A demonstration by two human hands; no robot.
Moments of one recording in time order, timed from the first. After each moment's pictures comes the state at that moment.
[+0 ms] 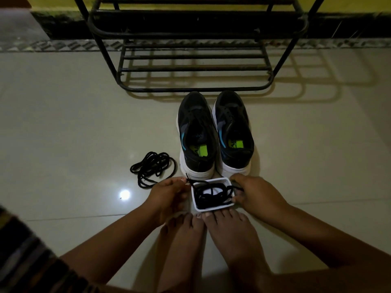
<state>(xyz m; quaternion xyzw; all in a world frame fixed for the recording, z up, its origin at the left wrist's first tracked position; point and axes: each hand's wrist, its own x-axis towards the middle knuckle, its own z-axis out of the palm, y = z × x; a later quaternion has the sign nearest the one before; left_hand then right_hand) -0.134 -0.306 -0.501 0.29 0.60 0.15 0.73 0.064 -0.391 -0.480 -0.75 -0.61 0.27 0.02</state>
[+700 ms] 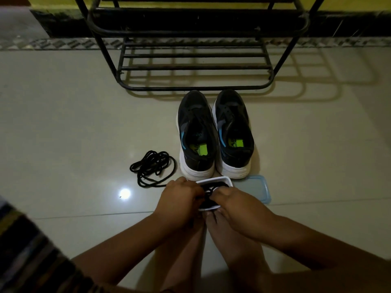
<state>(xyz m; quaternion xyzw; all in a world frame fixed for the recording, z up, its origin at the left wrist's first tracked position) -0.127 -0.320 -0.515 0.91 0.35 0.03 0.23 0.035 -0.402 -0.498 -0.63 -0.72 0.27 0.01</state>
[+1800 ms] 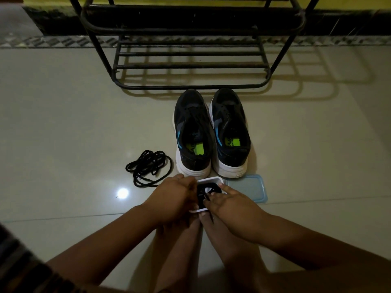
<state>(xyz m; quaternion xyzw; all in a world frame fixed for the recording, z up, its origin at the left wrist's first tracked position) -0.134 -0.298 -0.511 0.95 0.22 -0.06 0.22 0.035 -0.400 -0.518 -0.53 -0.84 0.10 -0.08</state>
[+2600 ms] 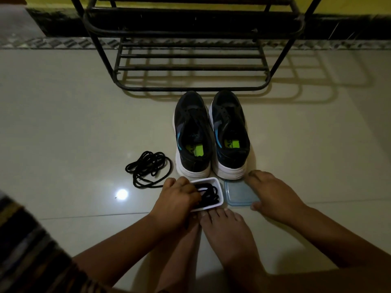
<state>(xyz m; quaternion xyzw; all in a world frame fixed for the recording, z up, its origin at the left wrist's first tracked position) -0.132 -0.320 -0.530 0.95 0.27 0.01 0.13 0.114 -0.411 -0.500 -0.72 -0.66 0.21 -0.11</state>
